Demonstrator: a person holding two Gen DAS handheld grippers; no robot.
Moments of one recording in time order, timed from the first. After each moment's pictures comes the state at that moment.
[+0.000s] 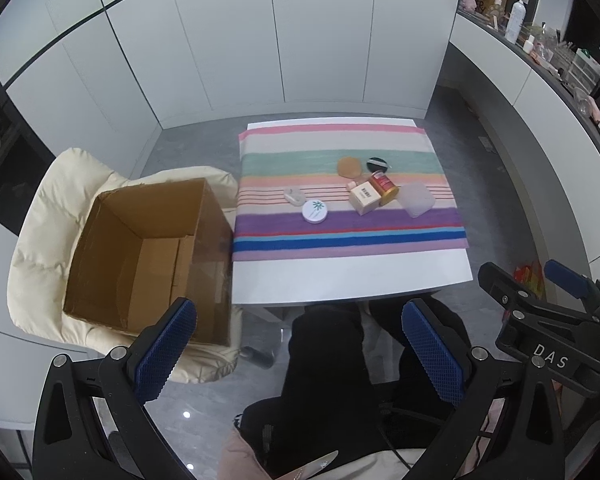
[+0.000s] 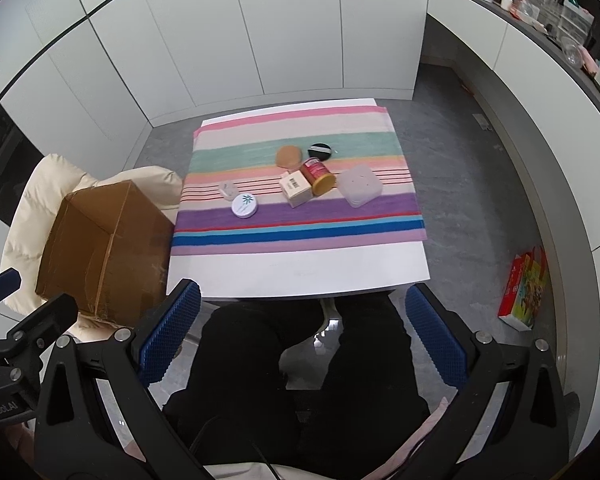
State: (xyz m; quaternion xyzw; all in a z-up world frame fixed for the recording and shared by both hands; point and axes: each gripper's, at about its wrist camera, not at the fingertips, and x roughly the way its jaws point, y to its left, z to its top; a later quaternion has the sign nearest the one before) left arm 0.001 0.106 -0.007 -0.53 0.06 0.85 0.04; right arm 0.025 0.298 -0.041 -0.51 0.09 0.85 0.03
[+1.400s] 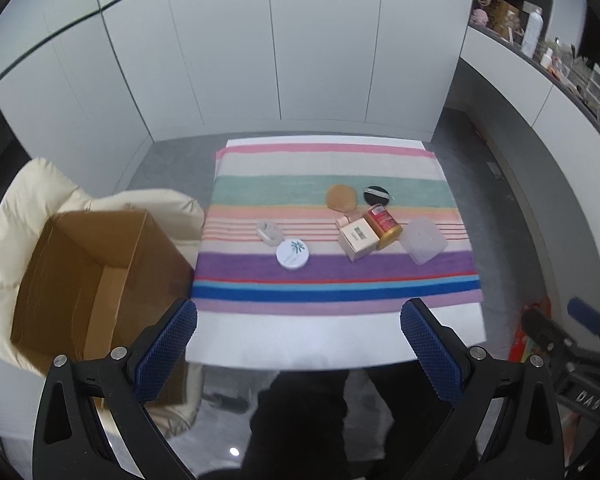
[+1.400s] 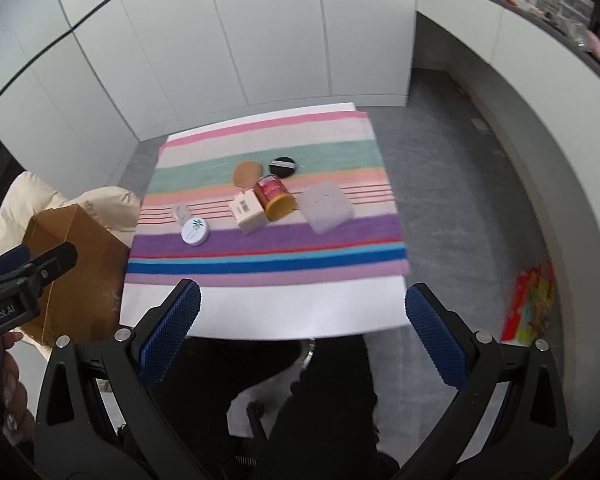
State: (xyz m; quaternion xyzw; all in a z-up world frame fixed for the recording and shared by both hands) left arm -0.092 0.158 -0.104 -0.49 0.04 0.87 0.04; right arm -0.032 0.381 -0.119 -0.48 0.09 0.87 0.02
